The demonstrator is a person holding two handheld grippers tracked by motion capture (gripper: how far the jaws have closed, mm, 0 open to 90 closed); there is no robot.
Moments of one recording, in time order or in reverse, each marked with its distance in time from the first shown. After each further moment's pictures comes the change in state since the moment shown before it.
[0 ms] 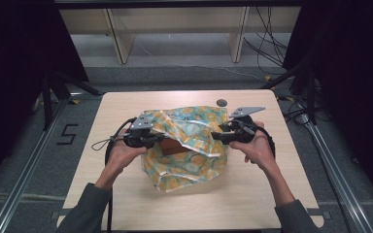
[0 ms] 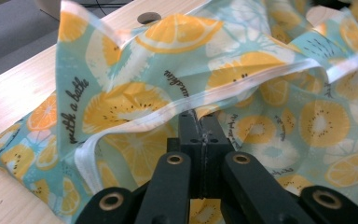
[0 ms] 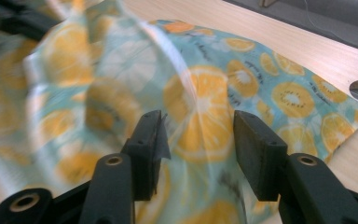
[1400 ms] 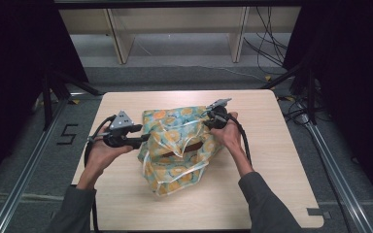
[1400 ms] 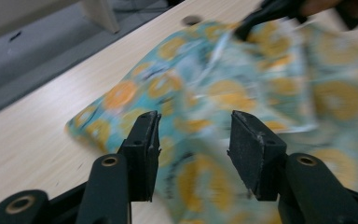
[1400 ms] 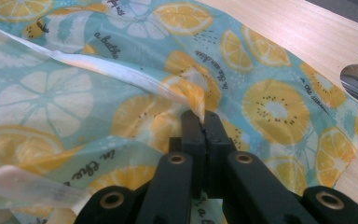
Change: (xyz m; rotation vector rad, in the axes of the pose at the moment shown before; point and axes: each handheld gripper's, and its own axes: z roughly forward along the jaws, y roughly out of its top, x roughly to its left) left arm 0.005 -0.002 -0.050 -0.005 0.110 0.050; right arm -0.039 0.020 0.115 0.153 -0.196 0.027
